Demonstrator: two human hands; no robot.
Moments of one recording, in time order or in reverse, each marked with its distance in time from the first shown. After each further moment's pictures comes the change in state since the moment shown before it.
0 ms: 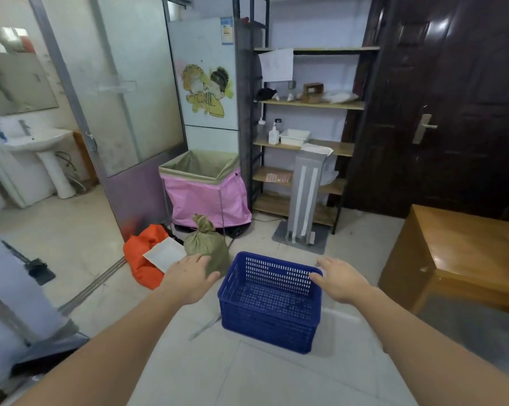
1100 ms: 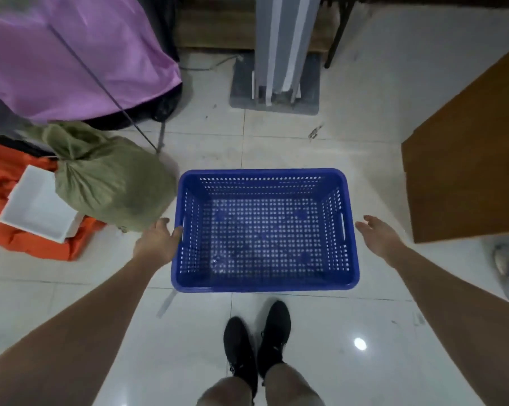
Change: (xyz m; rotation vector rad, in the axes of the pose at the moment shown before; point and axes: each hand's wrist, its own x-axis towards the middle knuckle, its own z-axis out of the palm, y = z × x) left_hand 0.672 -0.083 0.440 -0.152 -0.478 -0.243; right_hand 0.557 0.232 0.353 0.595 -0.228 0.965
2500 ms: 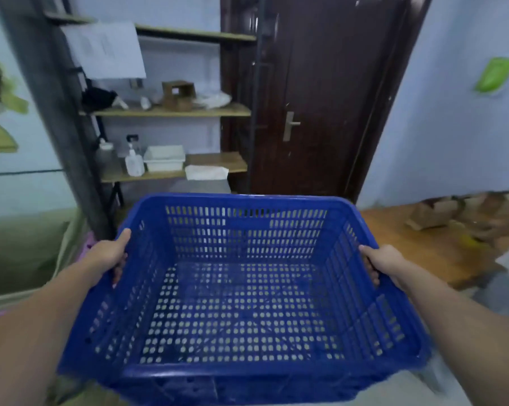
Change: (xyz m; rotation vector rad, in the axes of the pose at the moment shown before) left_hand -0.149 0.139 -0.518 -0.698 0.070 0.428; right_hand -0.394 -0.109 -0.367 0.625 0.526 -0.167
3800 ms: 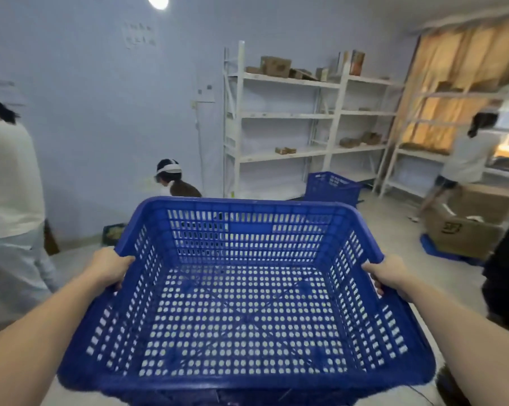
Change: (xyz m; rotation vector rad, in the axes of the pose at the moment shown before) left_hand -0.710 0.016 0.332 0.593 -1.223 1.169; right_hand -1.035 0.369 -0.119 0.270 1.437 0.964
